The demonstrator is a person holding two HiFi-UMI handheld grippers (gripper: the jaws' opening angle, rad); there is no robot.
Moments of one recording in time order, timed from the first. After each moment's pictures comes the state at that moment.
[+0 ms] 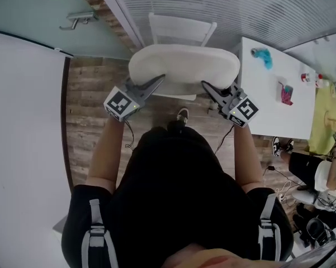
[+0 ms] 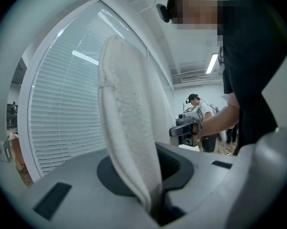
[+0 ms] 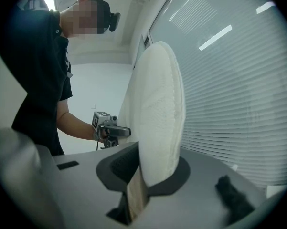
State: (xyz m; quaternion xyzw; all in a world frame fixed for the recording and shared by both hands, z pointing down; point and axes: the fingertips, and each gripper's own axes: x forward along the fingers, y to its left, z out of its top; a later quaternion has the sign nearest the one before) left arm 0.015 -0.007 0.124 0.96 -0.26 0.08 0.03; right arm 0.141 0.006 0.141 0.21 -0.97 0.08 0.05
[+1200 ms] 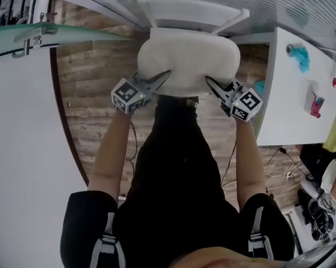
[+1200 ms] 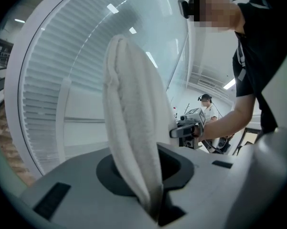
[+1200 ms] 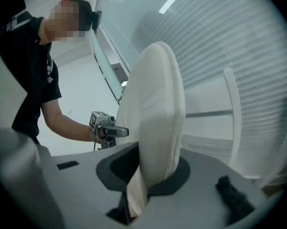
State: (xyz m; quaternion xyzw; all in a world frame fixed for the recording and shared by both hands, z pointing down) left arm -0.012 -0.127 0.407 0.93 -0.21 0.13 0.26; right arm 0.115 -0.103 0.414 0.24 -0.92 0.30 0.10
